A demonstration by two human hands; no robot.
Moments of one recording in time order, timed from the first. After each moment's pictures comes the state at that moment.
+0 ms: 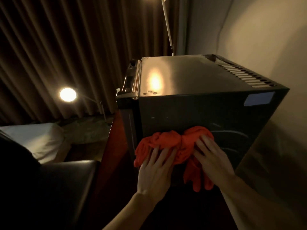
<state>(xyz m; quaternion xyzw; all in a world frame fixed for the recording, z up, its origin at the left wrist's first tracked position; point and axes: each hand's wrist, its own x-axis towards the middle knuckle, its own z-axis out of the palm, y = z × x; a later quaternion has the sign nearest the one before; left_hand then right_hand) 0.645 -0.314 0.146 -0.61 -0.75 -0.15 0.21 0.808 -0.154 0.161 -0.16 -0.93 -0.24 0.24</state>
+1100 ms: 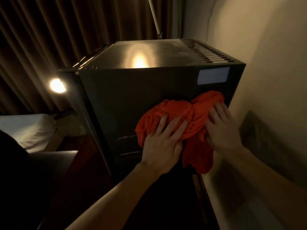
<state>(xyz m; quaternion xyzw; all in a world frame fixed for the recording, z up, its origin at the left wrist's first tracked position) 0.754 -0.214 0.170 -0.63 -0.72 -0.21 0.20 0.900 -0.041 0.177 -0.17 -0.88 -0.26 0.36</state>
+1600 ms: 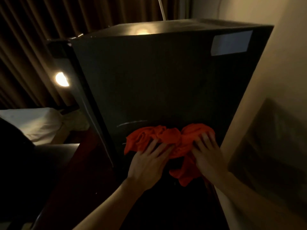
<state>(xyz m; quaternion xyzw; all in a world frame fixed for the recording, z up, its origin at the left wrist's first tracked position) 0.714 -0.257 0.053 -0.65 -0.73 -0.03 0.20 0.879 -0.081 0.028 -0.17 -0.93 -0.19 0.26</state>
